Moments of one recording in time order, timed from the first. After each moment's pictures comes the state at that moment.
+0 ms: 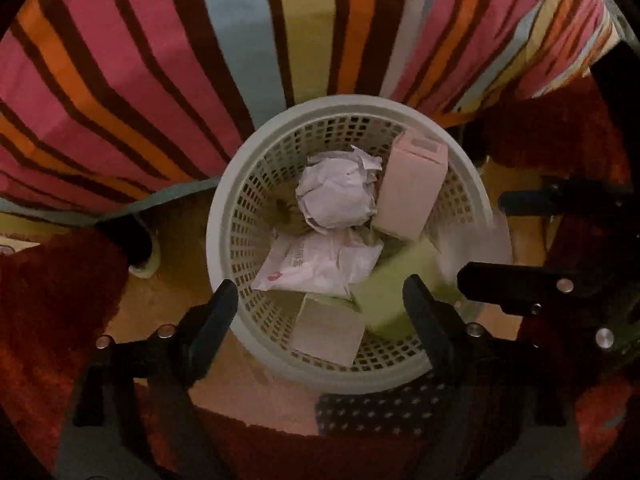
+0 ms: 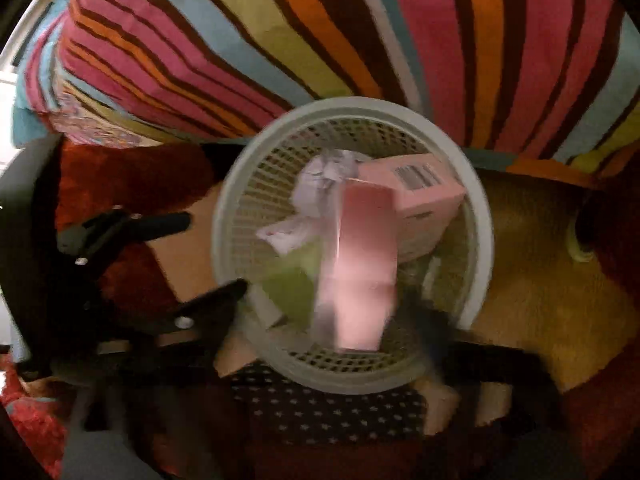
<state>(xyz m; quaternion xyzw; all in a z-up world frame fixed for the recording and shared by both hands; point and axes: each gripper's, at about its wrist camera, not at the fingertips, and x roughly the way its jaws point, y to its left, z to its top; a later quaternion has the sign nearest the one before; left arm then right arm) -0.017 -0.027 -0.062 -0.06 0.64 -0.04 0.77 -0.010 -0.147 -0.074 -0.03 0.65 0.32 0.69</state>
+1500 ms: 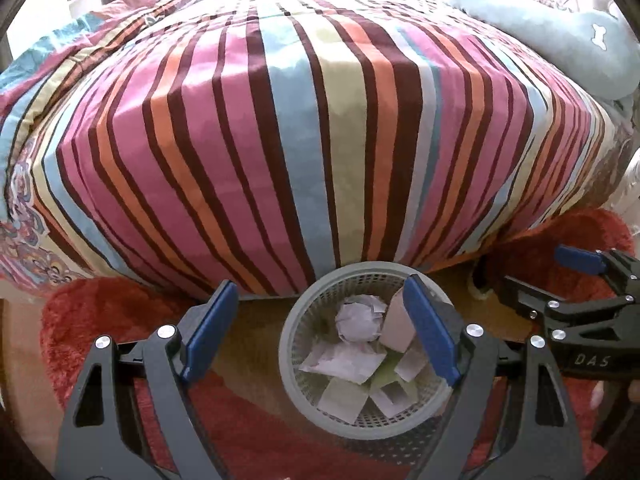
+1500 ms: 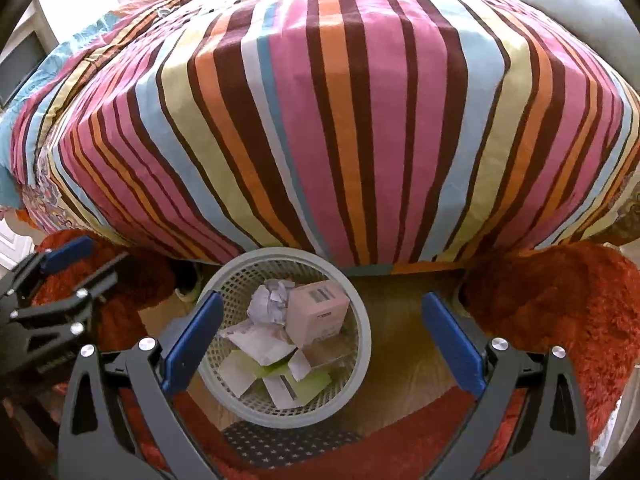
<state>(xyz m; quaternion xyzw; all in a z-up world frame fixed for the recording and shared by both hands) -0.033 -0.026 0.094 -0.04 0.47 0.07 0.88 -0.046 -0.175 0.046 -0.05 0.50 0.19 0.84</state>
